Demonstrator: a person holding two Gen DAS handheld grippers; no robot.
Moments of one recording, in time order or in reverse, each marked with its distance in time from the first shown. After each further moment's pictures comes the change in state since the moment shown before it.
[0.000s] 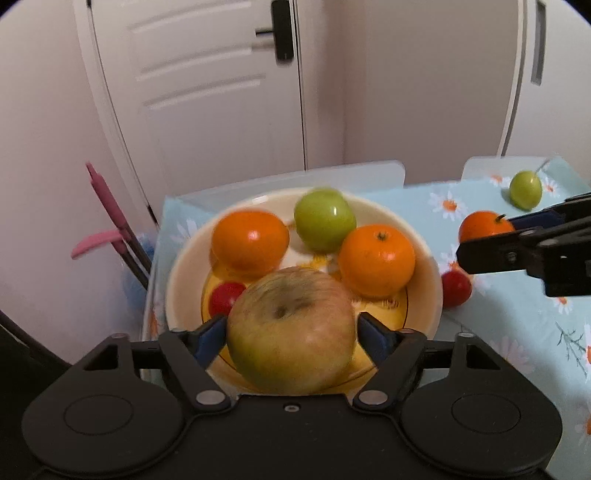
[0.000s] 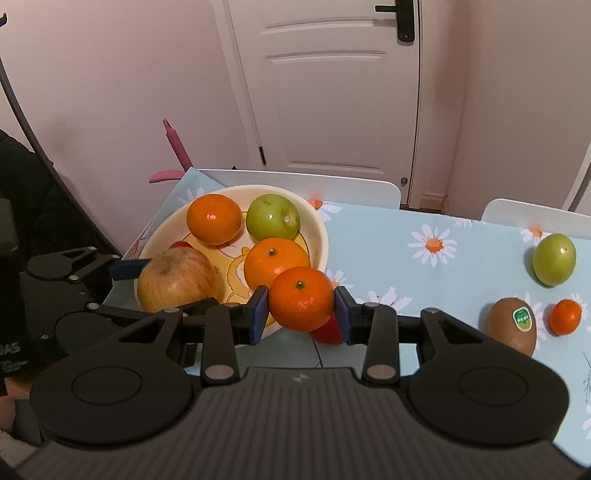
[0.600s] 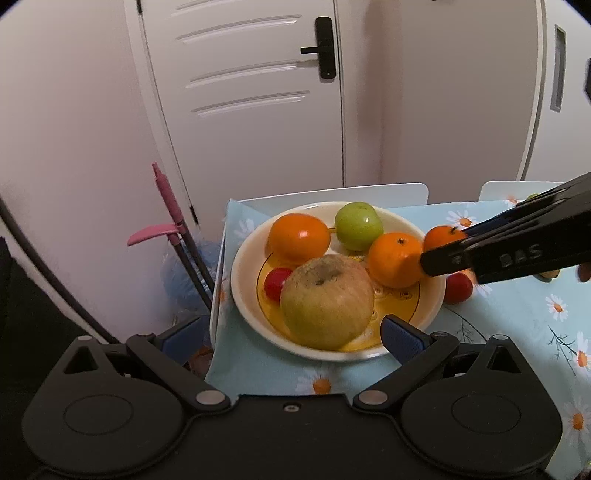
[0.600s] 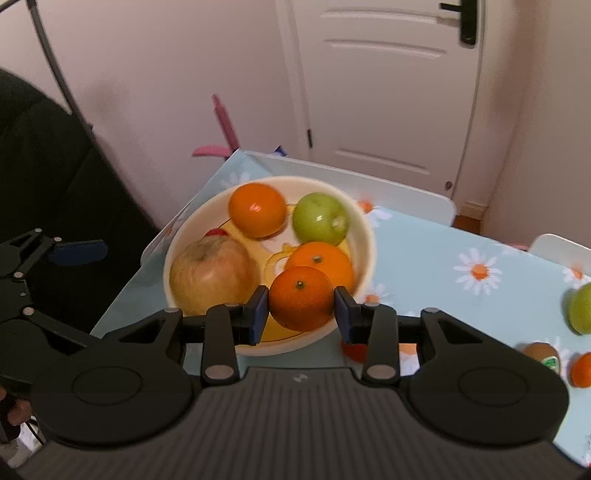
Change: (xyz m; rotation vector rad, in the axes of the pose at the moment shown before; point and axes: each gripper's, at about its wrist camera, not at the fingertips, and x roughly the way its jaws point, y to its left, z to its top) left arm -0.056 0.007 -0.015 -0.079 -0.017 0.114; right arm 0.021 0.026 0.011 -0.162 0.080 0.125
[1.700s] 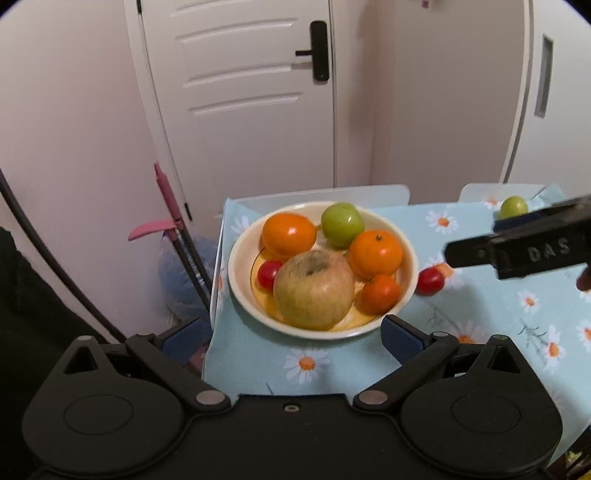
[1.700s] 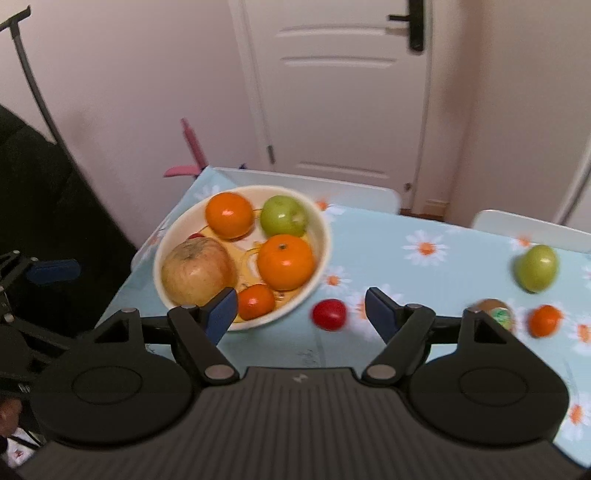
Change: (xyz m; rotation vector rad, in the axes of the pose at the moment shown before) left arm -0.034 -0.003 -0.001 -0.006 -0.001 -0.038; right arm -0.068 -0.011 -0.022 0.126 -0.087 -0.162
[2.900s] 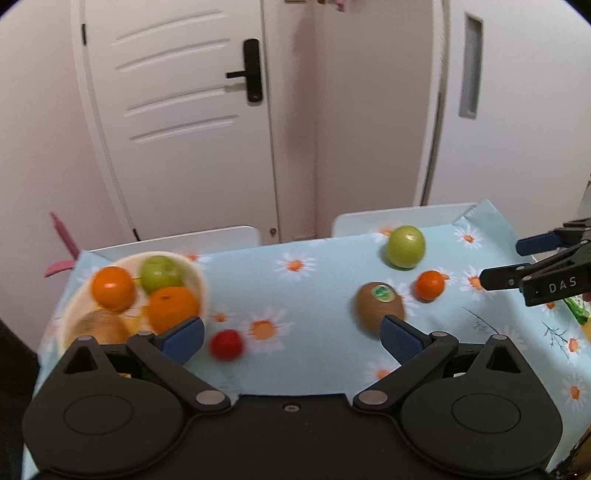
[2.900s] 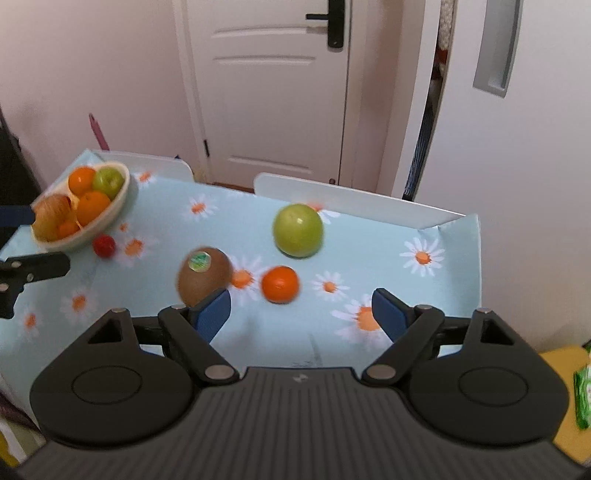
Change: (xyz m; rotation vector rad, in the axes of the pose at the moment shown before) left arm 0.024 -0.203 0.040 0.022 -0.043 -0.054; right arm -0.038 -0.262 -0.049 -0.088 0.008 -0.055
